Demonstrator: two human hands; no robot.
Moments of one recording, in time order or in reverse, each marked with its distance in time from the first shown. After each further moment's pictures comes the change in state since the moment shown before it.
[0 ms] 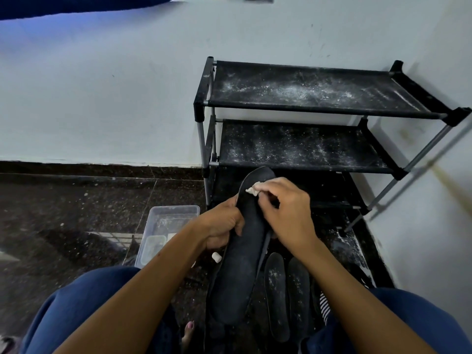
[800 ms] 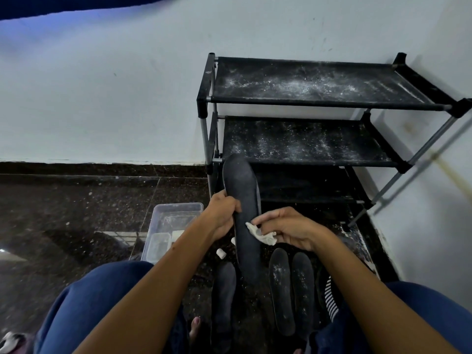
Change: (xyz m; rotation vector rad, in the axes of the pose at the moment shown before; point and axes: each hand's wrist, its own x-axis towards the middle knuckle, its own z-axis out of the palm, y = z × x) left_hand 0.040 -0.022 -0.021 -0.198 0.432 0.087; right_hand -0.013 0.037 0.008 0.612 -0.739 1.018
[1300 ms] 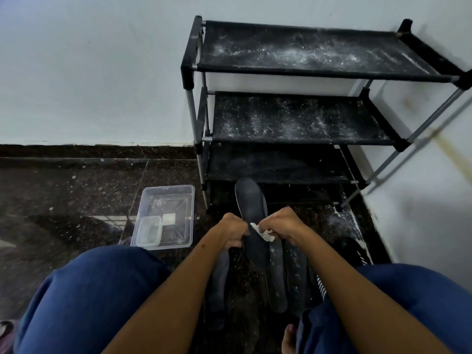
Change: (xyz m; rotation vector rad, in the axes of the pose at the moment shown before) left_hand 0.034 -0.099 0.002 0.457 -0.071 -0.361; right_hand 0.044 0.068 -0.007 -0.220 0.388 0.199
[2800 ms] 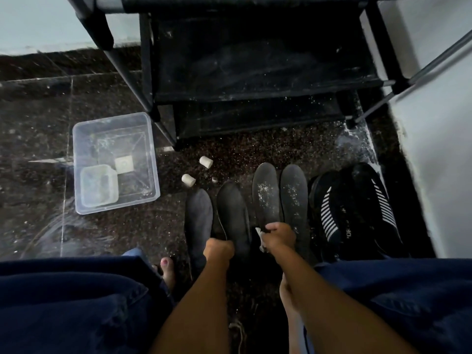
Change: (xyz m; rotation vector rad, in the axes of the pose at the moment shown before) left_hand 0.101 -0.185 0.059 0.204 0.310 -0.519; right_hand 0.081 0.198 0.101 0.049 0.239 0.511
